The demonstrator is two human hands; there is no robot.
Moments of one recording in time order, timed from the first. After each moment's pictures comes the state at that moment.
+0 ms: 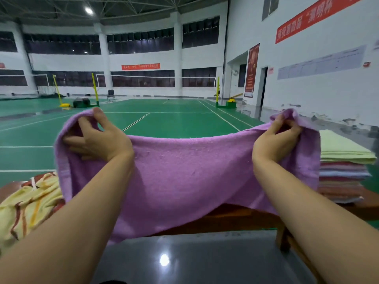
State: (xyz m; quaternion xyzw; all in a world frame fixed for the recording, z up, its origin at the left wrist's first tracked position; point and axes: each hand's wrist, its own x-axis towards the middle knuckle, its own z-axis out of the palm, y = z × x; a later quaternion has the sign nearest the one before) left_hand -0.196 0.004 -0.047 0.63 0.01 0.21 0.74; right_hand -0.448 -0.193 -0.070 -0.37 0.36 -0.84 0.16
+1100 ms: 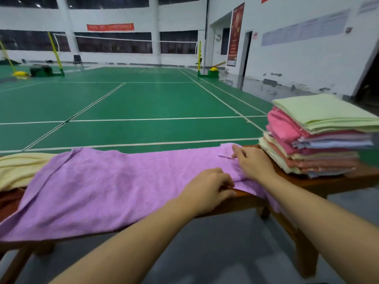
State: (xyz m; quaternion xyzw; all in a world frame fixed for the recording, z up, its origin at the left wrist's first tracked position) left_hand -0.343 -0.113 -0.226 0.59 -0.76 -0.04 0.27; right_hand -0.485 -0.268 -0.221 -0.82 0.49 -0.30 0.09
